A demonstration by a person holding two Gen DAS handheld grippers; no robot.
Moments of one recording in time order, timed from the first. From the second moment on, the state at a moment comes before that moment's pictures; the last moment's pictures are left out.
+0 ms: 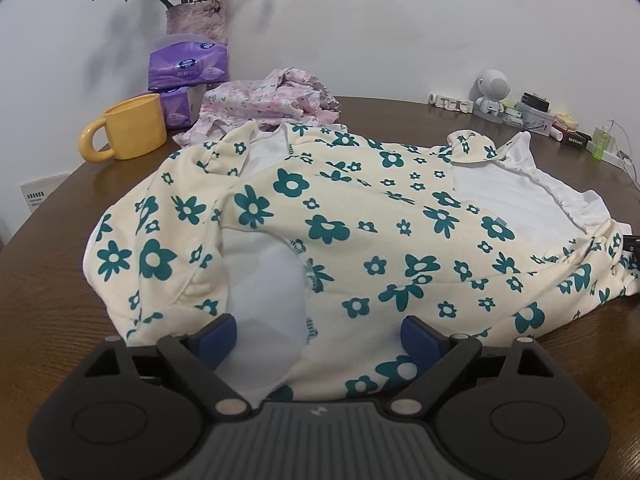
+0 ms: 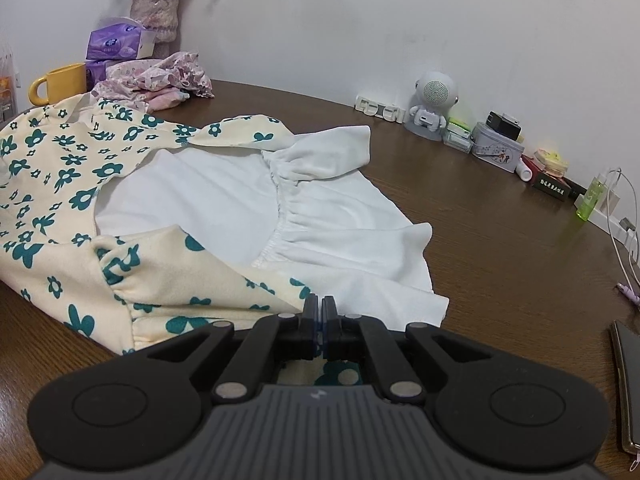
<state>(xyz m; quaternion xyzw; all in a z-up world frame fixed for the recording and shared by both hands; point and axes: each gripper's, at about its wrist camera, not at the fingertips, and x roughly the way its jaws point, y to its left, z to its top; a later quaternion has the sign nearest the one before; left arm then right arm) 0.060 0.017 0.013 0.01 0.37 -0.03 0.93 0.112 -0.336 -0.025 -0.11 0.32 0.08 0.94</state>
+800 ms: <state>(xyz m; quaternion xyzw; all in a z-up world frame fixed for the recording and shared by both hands) 0.060 0.008 0.025 -0.01 0.33 -0.10 0.94 0.065 -0.281 0.003 0.00 0.26 0.14 0.96</state>
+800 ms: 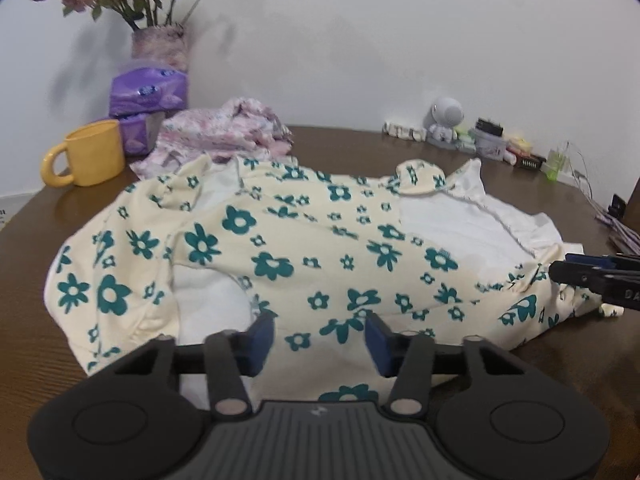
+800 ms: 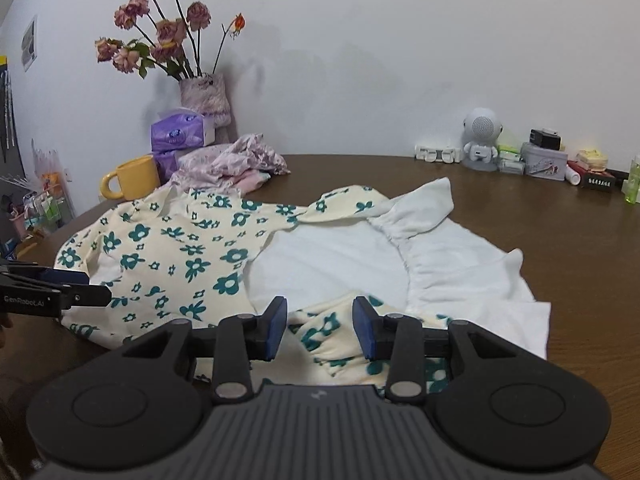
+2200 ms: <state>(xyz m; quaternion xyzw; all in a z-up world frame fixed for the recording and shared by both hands) 0.067 0.036 0.013 -0.09 0.33 -0.13 0.93 0.074 -0.274 -0.018 0.00 0.33 0.05 0.94</state>
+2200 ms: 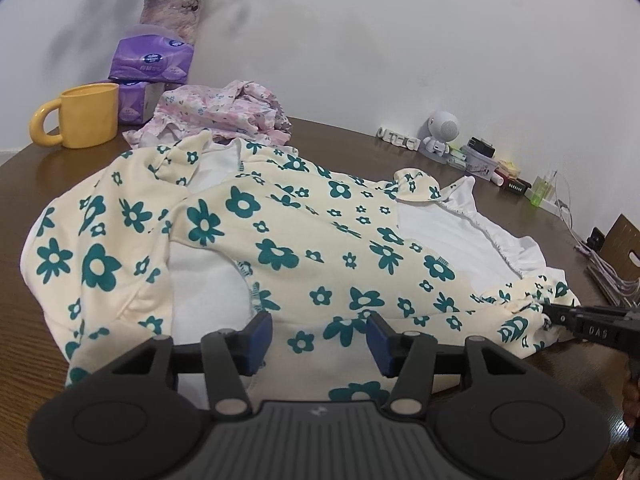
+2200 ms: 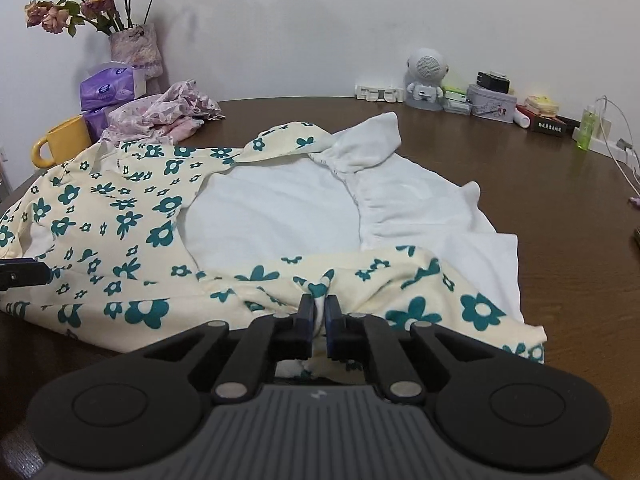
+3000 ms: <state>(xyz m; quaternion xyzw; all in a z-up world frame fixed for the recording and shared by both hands) 0.046 0.072 0.043 -0.07 0.30 -0.09 0.95 0.065 -0.241 0.020 0.04 0.28 0.16 0.95</state>
